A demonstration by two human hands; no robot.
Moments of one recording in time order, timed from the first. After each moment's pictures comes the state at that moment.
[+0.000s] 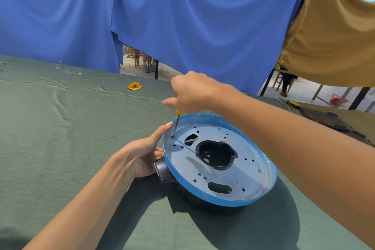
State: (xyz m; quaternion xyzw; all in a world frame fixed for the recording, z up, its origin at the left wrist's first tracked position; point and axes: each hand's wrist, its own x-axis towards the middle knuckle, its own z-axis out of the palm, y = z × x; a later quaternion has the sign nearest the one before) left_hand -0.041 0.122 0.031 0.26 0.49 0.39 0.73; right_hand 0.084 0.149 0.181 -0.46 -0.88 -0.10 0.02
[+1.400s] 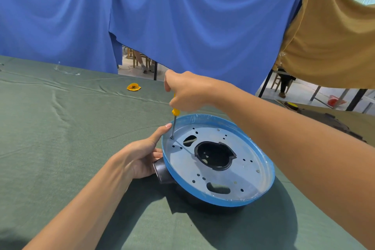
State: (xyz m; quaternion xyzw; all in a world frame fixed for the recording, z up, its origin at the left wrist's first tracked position) left_hand -0.040 0.122 0.031 0.26 0.51 0.40 0.72; right_hand 0.083 0.147 0.192 -0.44 -0.90 -0.02 0.00
